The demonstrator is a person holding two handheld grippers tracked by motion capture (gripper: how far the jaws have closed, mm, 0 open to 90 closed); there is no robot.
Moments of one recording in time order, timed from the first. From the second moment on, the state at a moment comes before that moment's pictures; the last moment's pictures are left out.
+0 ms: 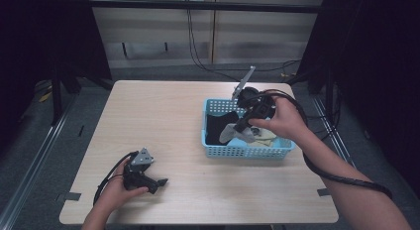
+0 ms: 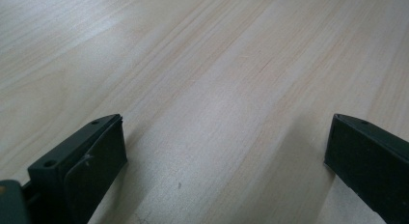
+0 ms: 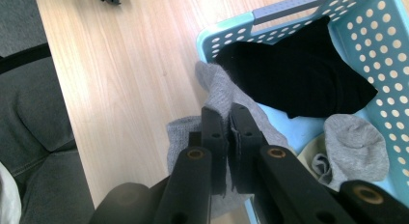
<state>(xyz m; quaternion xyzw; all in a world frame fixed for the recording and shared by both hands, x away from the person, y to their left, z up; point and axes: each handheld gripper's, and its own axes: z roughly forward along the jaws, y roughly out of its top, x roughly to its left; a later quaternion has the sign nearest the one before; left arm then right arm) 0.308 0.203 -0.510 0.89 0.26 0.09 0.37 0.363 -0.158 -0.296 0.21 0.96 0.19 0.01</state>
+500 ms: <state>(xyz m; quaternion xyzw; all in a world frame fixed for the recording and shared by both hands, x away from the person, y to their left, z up) 0.308 0.203 -0.510 0.89 0.26 0.09 0.37 0.341 -0.137 -0.297 0.17 0.97 0.19 0.01</state>
